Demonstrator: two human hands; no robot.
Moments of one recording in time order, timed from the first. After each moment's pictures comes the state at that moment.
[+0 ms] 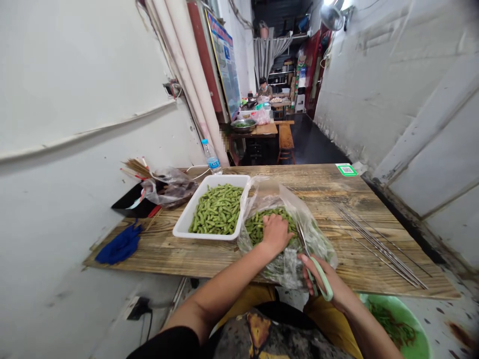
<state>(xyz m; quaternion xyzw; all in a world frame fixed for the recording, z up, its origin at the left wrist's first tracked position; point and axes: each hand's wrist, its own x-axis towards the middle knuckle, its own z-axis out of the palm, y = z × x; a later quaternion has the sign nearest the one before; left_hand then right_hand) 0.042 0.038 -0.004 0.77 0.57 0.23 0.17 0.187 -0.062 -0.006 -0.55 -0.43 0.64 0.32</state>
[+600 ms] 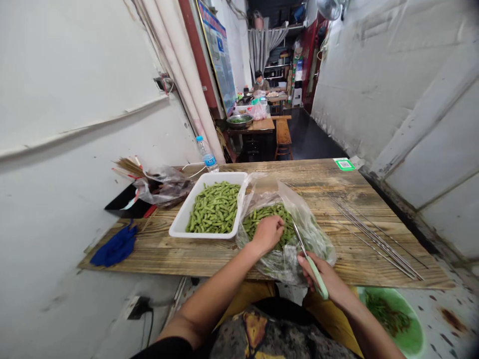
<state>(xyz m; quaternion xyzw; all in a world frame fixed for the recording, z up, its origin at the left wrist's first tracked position) 0.021 0.034 0.003 0.75 0.55 0.24 0.27 0.197 -0.063 -0.030 -0.57 -0.50 0.59 0.28</state>
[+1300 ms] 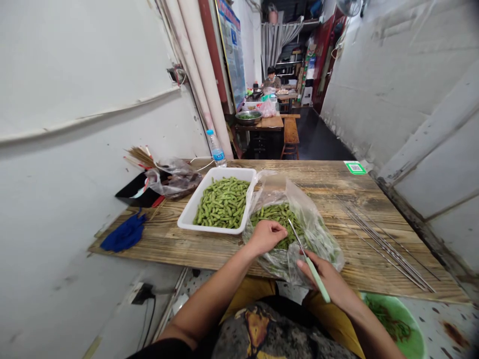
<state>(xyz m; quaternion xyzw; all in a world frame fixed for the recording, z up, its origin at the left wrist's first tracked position) -0.005 0.011 0.018 0.59 0.56 0.32 0.48 0.183 -0.059 -0.002 -0.55 -0.62 0.49 0.27</state>
